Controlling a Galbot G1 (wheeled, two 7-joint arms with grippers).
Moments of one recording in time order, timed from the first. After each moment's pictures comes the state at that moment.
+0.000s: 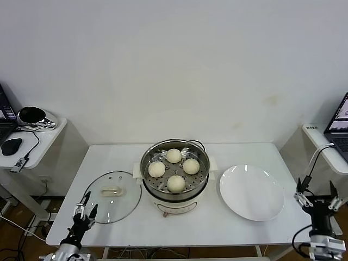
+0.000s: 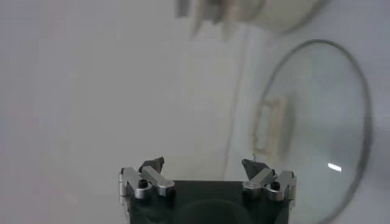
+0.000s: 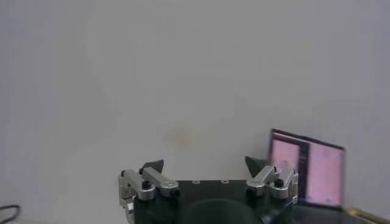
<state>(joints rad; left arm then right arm) 1.52 -1.11 -0.60 -1.68 1.13 -0.10 -0.25 -1.55 1.42 1.00 1.92 0.12 0.24 0.00</state>
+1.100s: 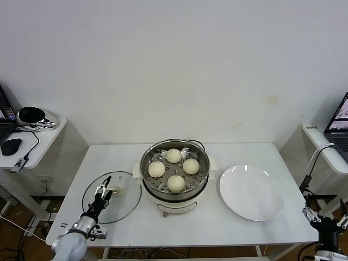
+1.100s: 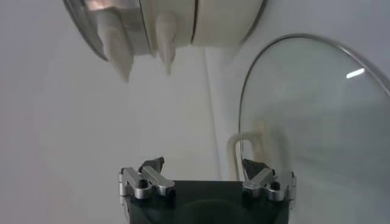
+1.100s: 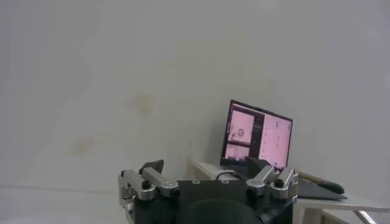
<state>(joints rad) 1.19 -1.09 -0.42 -1.41 1.24 -0.12 -0.20 -1.59 1.48 1.04 1.90 0.09 0.25 0.01</state>
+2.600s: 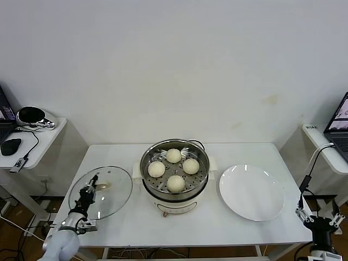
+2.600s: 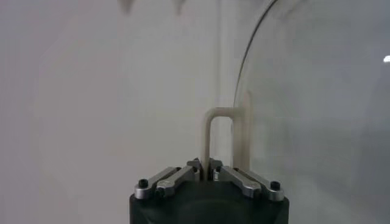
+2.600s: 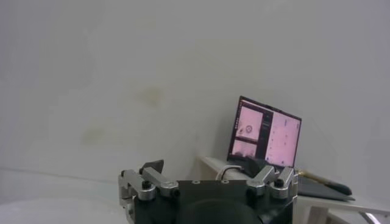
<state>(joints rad) 1.23 -1.04 -0.48 -1.48 1.01 -0.02 -0.22 -1.59 1.47 1.01 1.89 0.05 0.27 0.00</state>
